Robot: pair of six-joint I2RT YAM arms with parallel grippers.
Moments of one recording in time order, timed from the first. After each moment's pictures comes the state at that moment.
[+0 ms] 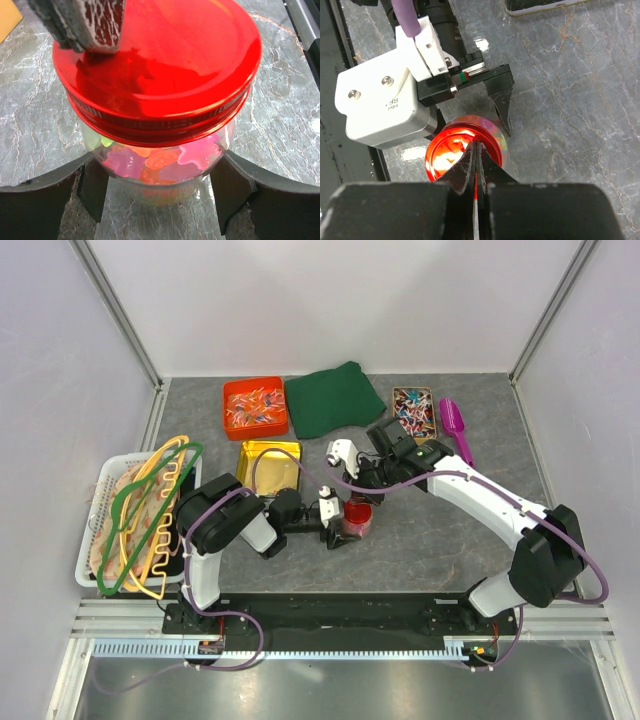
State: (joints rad) left arm -0.75 1.97 0.50 1.30 0.70 0.20; right arm 0.64 1.50 1.22 -0.70 -0.51 -0.50
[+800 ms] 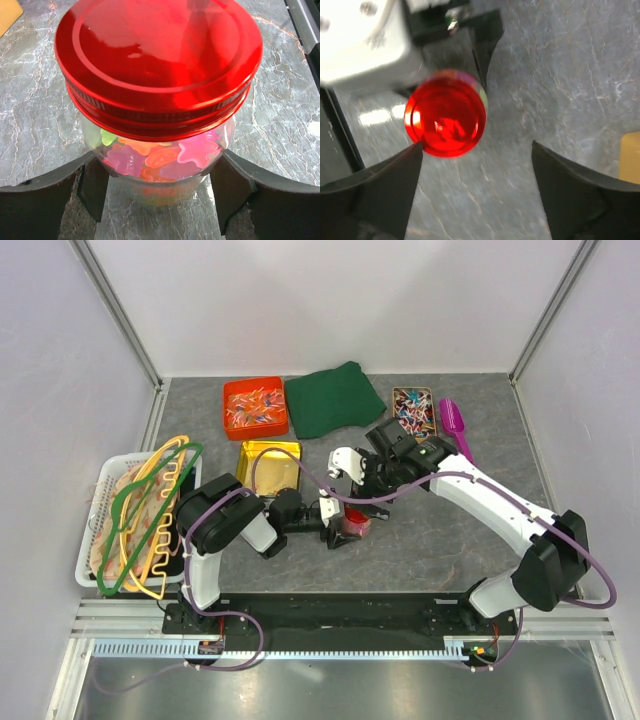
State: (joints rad) left arm -0.75 1.97 0.51 1.29 0.69 0.17; right arm 0.67 1.47 1.26 -0.83 -0.31 -0.63
